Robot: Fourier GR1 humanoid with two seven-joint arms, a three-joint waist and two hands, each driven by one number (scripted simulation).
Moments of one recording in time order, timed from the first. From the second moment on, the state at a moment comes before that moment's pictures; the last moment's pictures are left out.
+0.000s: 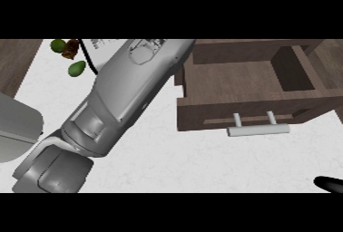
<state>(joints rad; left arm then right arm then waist) -1.50 0.00 -0.18 -0.53 0.33 0.45 0.18 0.01 -0.12 -0.33 -2.26 -0.10 0.08 0.36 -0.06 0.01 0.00</state>
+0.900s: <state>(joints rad) -1.60 0.00 -0.31 -0.33 0.45 0.61 0.08 -0.06 -0.16 -0.30 -2.22 -0.08 0.09 0.36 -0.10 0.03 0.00</state>
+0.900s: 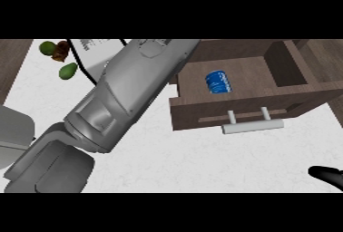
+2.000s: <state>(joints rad) -1.63 0.00 -0.28 -0.30 0.60 0.64 -0.01 -0.24 -0.32 -0.04 -1.99 0.49 0.10 0.16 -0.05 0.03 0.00</state>
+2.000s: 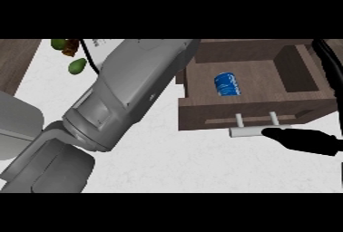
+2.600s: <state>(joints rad) -1.65 0.01 -0.27 -0.28 0.58 0.61 0.00 -0.42 -0.28 0.12 -1.53 0.83 -0.07 0.04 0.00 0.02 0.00</state>
